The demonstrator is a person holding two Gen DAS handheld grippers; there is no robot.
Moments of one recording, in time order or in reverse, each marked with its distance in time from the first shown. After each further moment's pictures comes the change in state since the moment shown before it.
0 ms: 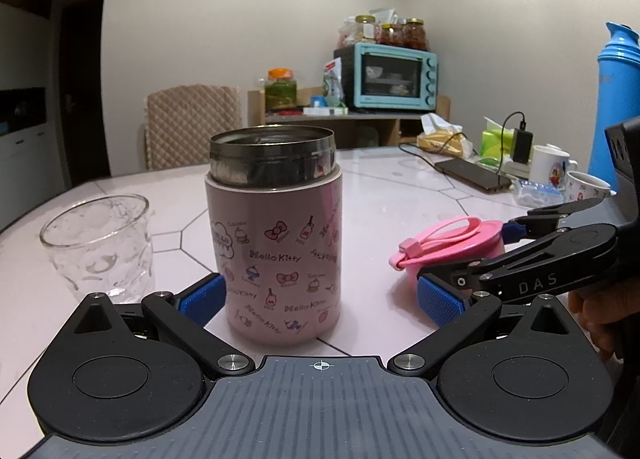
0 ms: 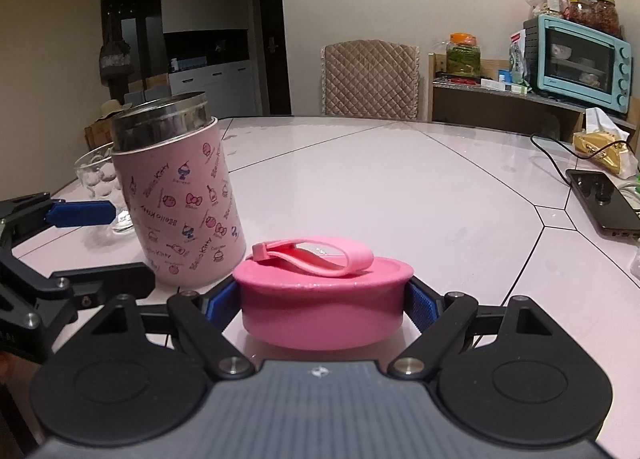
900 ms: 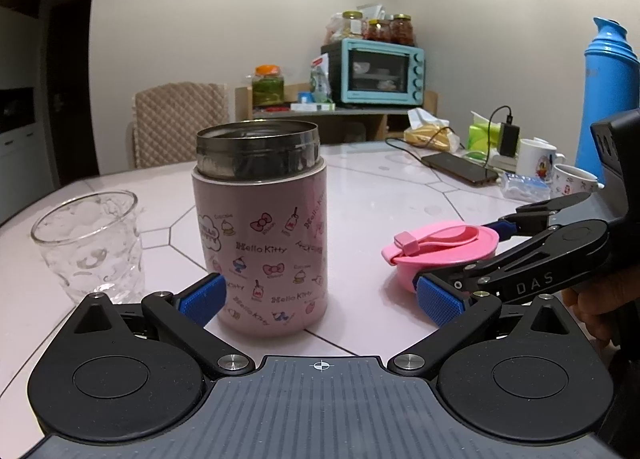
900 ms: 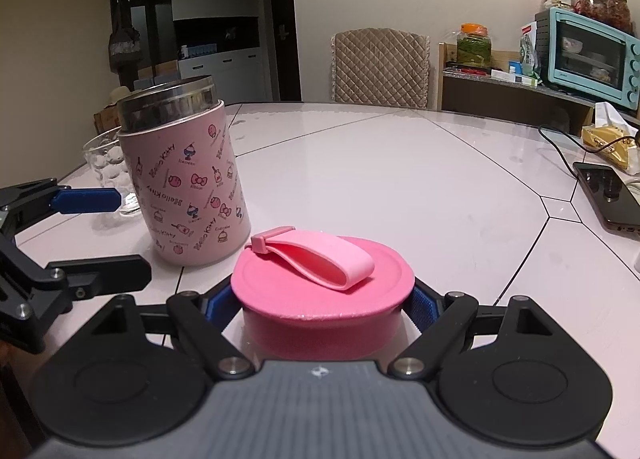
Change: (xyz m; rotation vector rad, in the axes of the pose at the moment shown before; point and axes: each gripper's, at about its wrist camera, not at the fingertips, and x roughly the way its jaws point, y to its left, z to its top) left arm -0.002 0.003 -0.002 0.015 0.013 -0.036; right arm -0.002 -0.001 -0.002 -0.025 0.040 0.023
